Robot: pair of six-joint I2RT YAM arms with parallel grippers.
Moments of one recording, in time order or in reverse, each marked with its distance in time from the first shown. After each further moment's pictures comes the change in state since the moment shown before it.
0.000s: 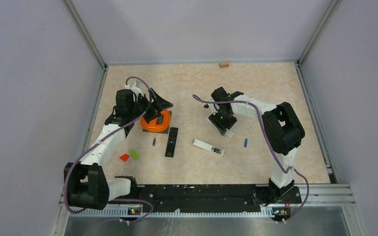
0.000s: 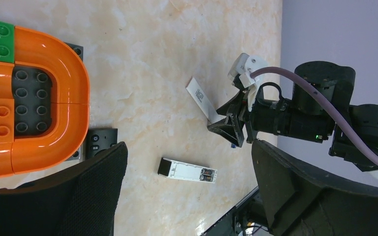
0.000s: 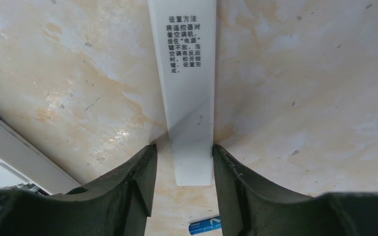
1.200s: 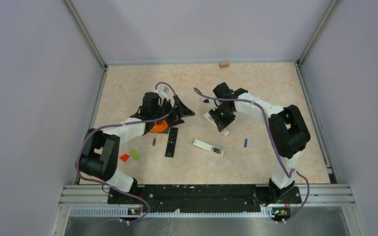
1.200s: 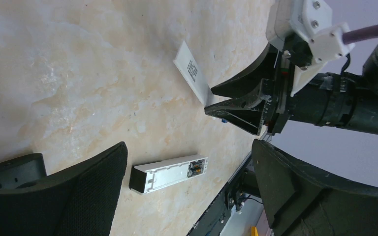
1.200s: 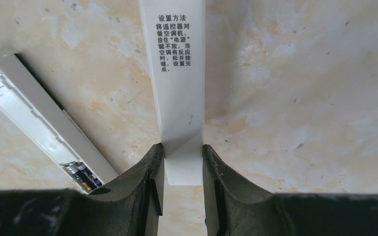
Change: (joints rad) left arm -0.226 0.304 -0.023 0.306 0.066 -0.113; right arm -0.011 -0.055 0.035 -0.026 -0.086 0.036
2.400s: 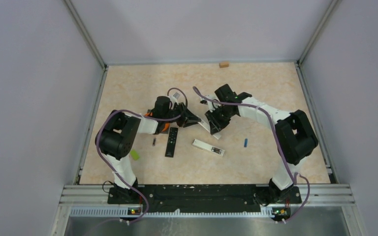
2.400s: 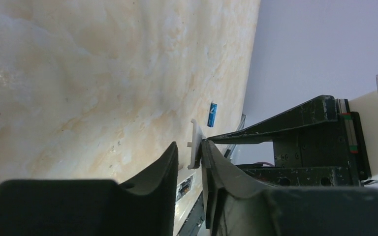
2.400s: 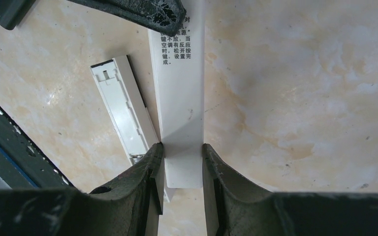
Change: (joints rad) left arm -0.074 0.321 0.021 0.347 0.080 -0.224; right arm 0.023 -0.109 -0.104 0.124 -0.257 0.011
